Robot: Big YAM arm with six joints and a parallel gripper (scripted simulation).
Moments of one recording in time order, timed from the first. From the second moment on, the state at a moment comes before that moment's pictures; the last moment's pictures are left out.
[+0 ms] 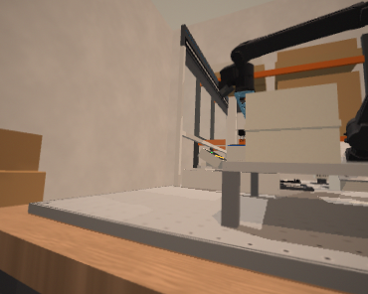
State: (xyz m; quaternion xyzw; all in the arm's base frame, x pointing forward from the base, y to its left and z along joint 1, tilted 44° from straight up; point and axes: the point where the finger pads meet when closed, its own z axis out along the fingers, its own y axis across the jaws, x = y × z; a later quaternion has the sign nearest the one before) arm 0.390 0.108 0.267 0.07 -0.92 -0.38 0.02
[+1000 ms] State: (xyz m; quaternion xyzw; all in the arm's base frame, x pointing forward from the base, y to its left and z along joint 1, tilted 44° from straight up) arm 0.306 0.106 0.253 -0.13 -0.92 -0.36 0.11
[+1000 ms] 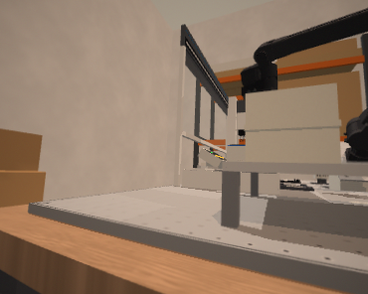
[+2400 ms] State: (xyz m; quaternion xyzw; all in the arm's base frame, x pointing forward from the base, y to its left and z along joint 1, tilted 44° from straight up) arm 0.224 0.106 0.240 -0.44 -0.81 -0.30 0.23
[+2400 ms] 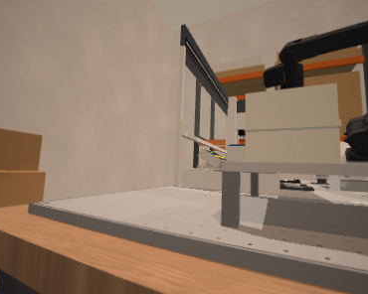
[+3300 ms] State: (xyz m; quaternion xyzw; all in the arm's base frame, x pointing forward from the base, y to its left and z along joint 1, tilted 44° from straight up) arm 0.227 0.088 0.222 -0.60 -0.70 -0.25 0.28
